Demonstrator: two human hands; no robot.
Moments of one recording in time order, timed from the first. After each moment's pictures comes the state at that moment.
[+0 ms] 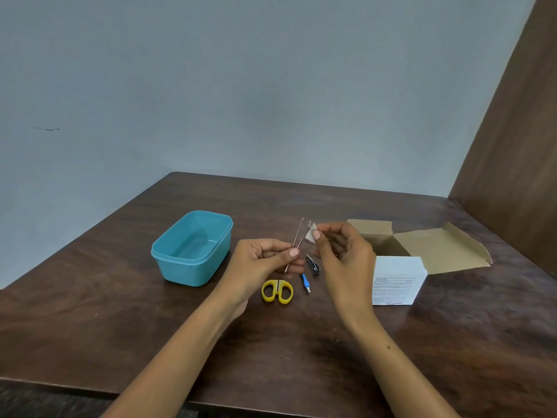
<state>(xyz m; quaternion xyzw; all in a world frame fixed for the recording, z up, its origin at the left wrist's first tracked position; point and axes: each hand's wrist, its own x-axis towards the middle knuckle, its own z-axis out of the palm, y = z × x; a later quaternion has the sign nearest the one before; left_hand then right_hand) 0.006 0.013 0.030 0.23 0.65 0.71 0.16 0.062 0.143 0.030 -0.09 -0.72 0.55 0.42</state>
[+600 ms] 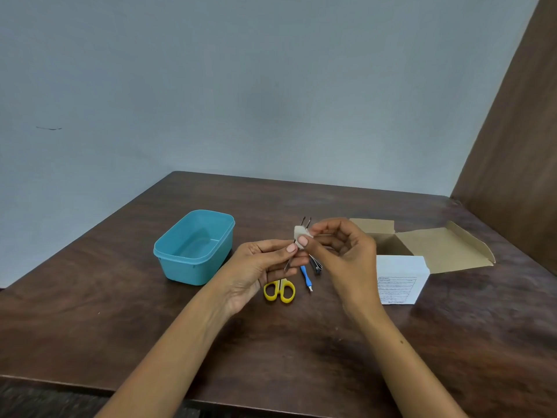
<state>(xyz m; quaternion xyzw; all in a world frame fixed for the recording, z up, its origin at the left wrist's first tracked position) 0.005 0.008 0.040 0.17 0.53 0.78 0.29 0.066 0.146 0.040 0.00 -0.69 0.62 0.36</state>
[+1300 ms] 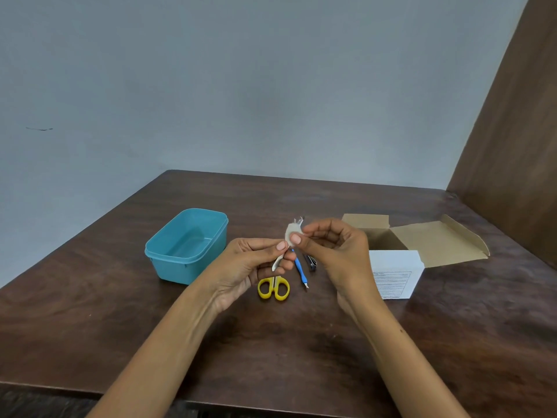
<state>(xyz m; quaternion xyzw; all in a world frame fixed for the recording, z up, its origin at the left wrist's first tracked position) 0.006 0.003 0.044 0.18 0.57 0.75 0.28 0.064 0.150 0.044 -0.05 -0.67 0.68 0.30</state>
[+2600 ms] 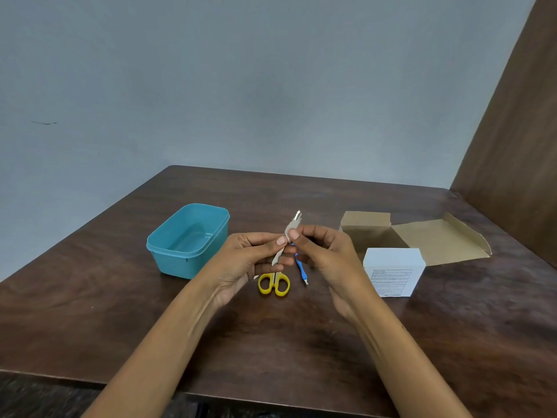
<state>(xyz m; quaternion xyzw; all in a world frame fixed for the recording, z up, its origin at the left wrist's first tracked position) 0.007 0.002 0.042 0.18 0.59 0.75 0.25 0.062 0.143 0.037 -0.07 -0.67 0.71 0.19</state>
